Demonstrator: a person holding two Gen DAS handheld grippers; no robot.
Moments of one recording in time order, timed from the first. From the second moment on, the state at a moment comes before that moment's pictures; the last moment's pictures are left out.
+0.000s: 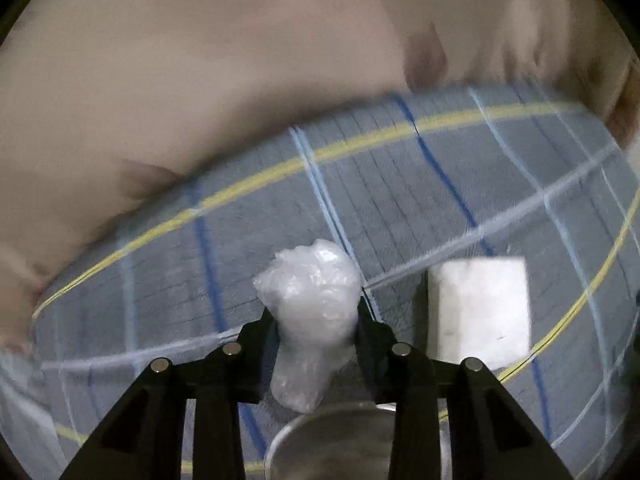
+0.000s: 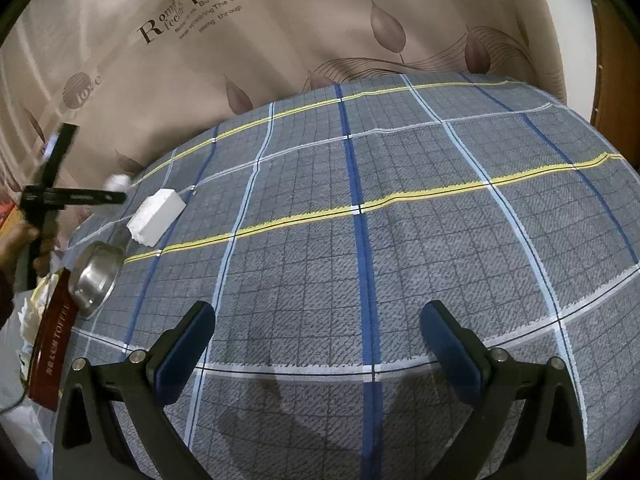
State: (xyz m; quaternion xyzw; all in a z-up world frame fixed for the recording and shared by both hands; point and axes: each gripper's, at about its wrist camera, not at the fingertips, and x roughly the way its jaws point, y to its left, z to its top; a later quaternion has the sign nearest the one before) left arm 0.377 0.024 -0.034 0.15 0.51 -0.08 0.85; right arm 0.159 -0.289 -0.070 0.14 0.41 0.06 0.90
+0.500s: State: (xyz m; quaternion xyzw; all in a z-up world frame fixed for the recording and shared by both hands) left arm 0.124 0.007 0.047 -0.01 0.43 -0.05 0.90; right arm 0.162 -0.287 -0.072 0.12 0.41 0.05 0.90
